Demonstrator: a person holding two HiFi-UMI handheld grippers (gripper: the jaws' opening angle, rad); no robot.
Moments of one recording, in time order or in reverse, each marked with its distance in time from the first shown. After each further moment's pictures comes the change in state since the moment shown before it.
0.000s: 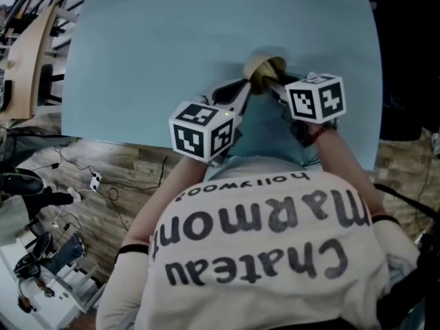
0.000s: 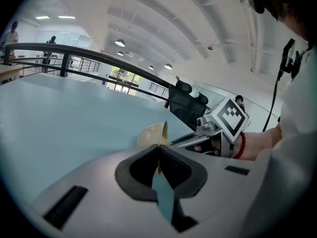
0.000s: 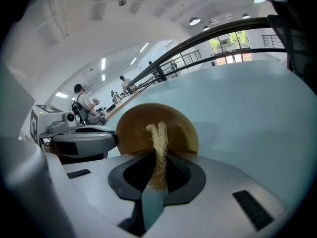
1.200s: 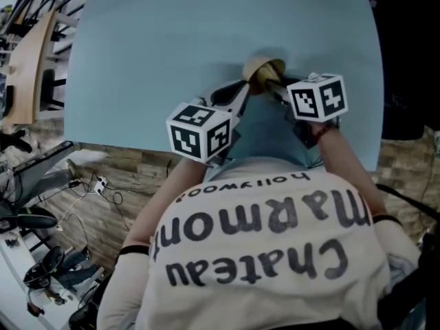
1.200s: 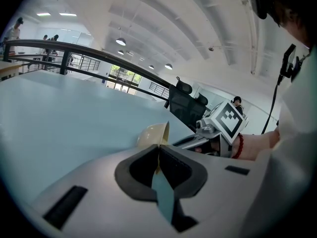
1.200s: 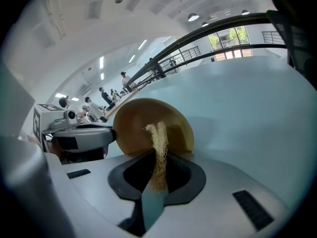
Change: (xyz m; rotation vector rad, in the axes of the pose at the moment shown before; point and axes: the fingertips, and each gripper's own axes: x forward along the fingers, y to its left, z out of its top) left arm -0.002 0.011 0.006 -0.020 0.006 -0.019; right arm 0.006 -0.004 -0.001 0.016 0.039 0.003
